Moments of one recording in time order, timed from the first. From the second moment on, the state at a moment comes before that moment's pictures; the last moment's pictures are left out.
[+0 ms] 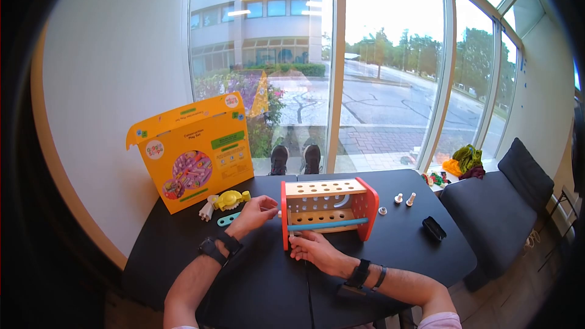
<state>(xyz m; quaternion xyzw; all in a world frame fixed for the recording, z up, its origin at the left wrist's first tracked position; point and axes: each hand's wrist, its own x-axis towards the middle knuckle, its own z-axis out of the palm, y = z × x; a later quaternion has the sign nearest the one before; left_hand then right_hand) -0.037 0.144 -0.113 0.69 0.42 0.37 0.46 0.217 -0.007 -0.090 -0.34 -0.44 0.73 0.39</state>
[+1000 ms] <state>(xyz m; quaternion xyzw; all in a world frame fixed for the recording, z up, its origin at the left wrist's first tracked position) -0.041 0.154 -0.126 0.77 0.44 0.31 0.35 0.220 -0.002 -0.093 -0.36 -0.45 0.72 0.38</state>
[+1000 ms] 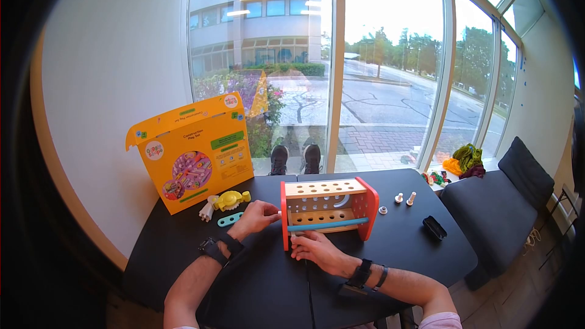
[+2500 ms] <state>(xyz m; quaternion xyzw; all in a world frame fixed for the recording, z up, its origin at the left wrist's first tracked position) -0.063 0.138 -0.093 0.77 0.49 0.24 0.32 0.309 -0.074 -0.022 -0.31 -0.57 0.71 0.27</state>
